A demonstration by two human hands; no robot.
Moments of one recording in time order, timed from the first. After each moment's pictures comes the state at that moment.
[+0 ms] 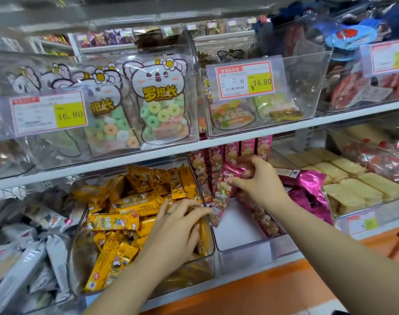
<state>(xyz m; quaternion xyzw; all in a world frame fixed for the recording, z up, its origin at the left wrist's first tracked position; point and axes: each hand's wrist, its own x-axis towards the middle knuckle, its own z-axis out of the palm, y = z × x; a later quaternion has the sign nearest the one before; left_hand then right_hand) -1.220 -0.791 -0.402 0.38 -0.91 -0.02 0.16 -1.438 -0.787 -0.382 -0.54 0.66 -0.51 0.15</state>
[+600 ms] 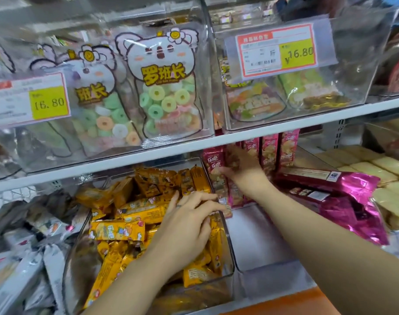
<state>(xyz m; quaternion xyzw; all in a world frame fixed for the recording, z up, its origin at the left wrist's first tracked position) -1.229 -0.825 -0.402 0.38 -0.90 -0.04 0.19 -1.417 -0.874 -0.396 -0.59 0.66 -0.44 0.13</state>
